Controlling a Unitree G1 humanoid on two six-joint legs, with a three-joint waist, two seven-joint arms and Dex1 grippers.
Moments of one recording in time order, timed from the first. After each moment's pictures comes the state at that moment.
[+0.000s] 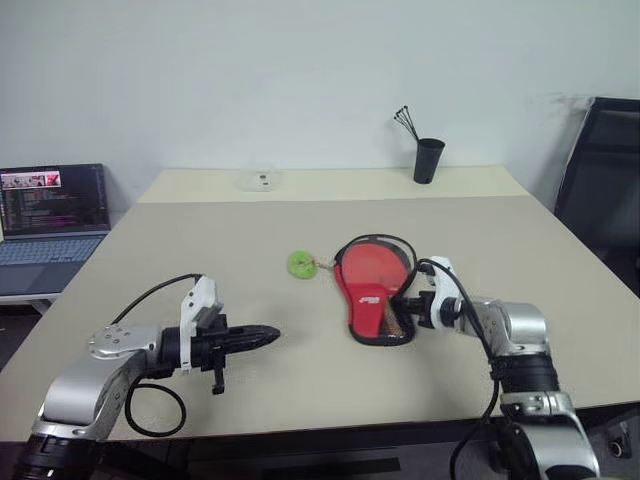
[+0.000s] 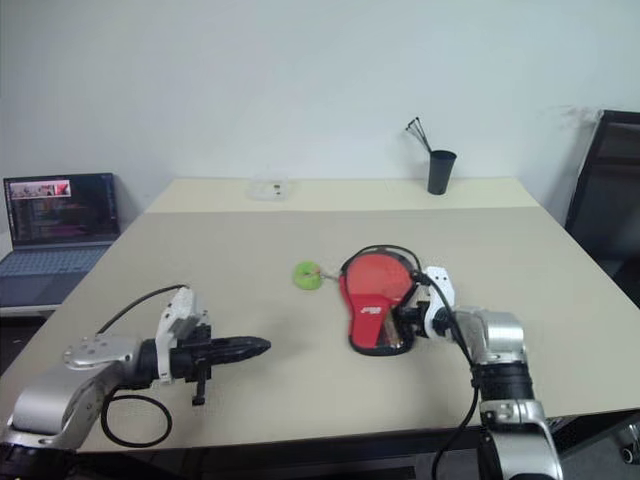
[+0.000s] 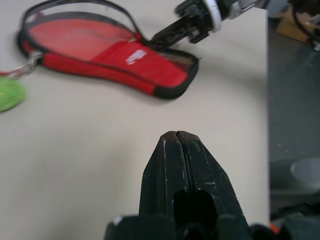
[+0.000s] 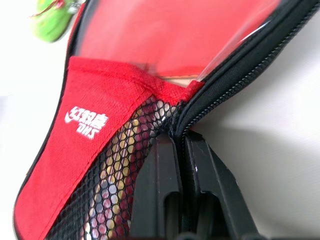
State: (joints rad) left arm -0.19 0.82 0.12 -0.16 -0.55 0.49 -1.21; right arm -0.67 -0.19 -0.15 0.16 0.27 1.16 0.46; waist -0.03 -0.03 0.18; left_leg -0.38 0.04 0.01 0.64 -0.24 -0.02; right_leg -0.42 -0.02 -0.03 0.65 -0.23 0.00
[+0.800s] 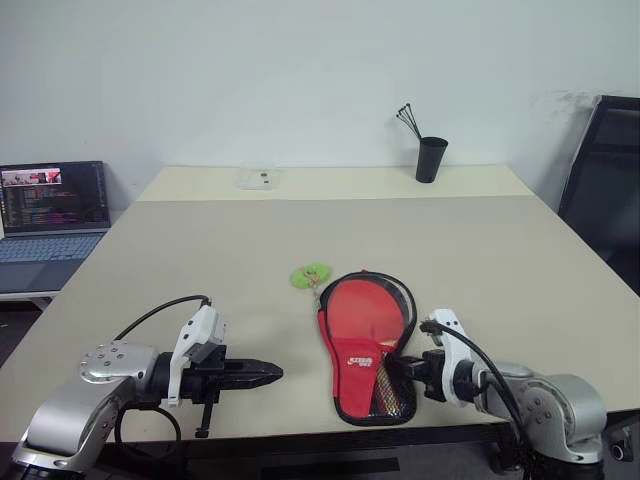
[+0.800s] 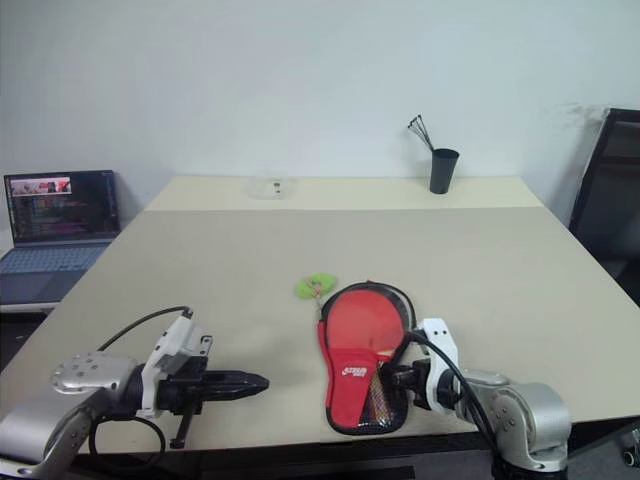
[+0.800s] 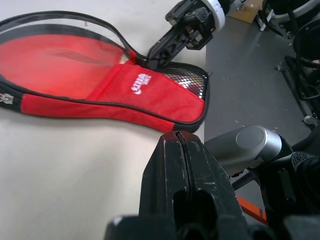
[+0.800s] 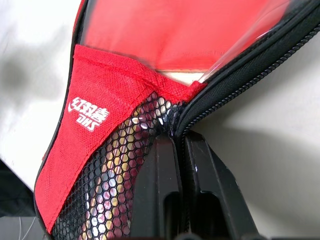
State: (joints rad) left arm -0.06 0.86 0.12 -0.27 -0.59 0.43 -1.32; right arm -0.26 -0.17 -0.14 -0.55 0.49 1.56 0.35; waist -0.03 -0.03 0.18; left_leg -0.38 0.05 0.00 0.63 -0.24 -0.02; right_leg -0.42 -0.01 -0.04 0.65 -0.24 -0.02
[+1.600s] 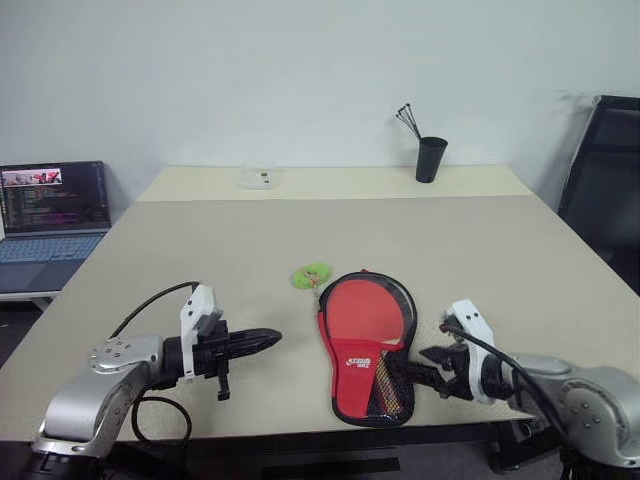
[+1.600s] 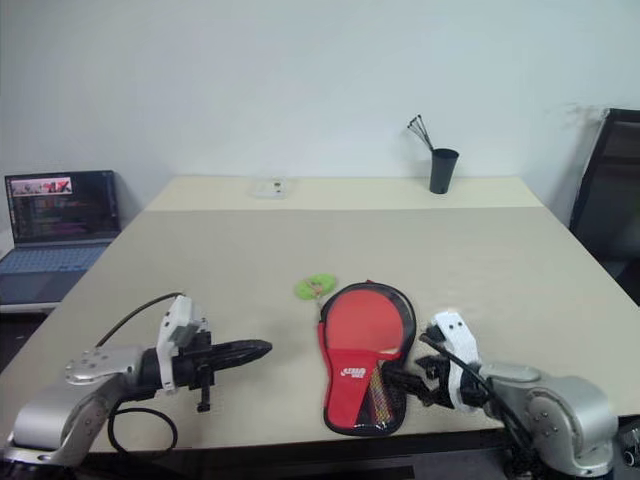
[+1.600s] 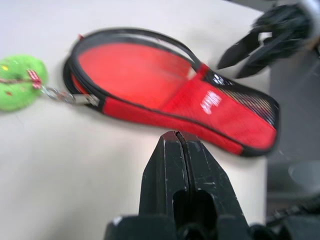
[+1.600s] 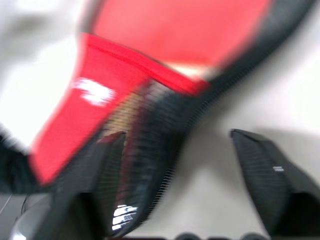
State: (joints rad) left arm -0.15 0.76 0.14 -0.19 -0.58 0.47 -1.10; right arm -0.32 -0.39 -0.21 -0.68 0.70 1.61 0.42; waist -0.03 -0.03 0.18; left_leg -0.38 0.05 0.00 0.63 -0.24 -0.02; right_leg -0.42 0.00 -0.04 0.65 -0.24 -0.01
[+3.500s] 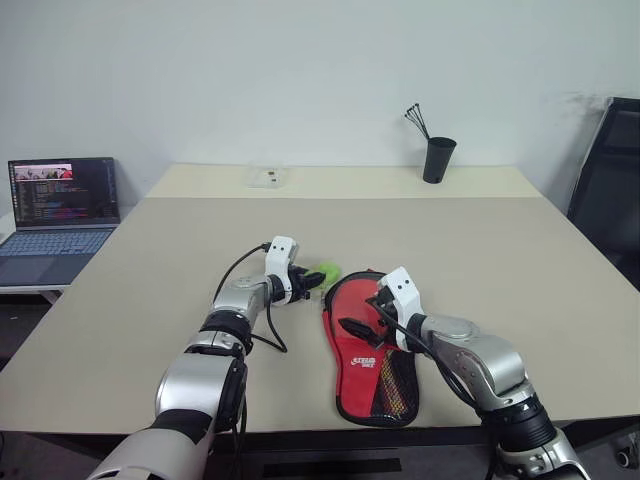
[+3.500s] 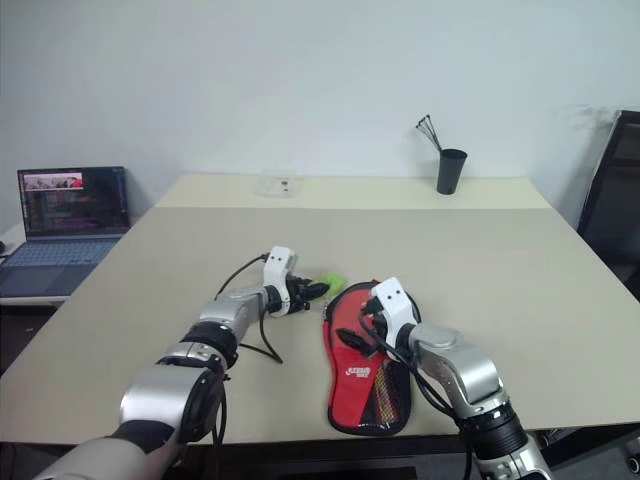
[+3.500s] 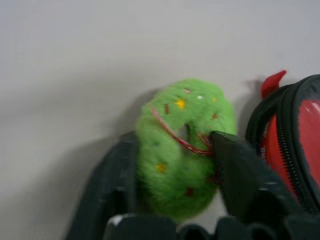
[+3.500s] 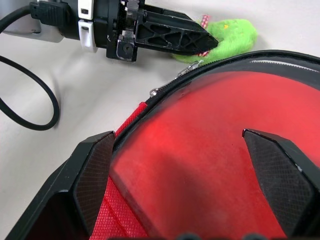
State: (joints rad) left arm -1.04 0.29 0.08 1.18 -0.14 0.23 -0.70; right arm -0.49 -0.22 0.20 -0.15 0.34 0.85 0.43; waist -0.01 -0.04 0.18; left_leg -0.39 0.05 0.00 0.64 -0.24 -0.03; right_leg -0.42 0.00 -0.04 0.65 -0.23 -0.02
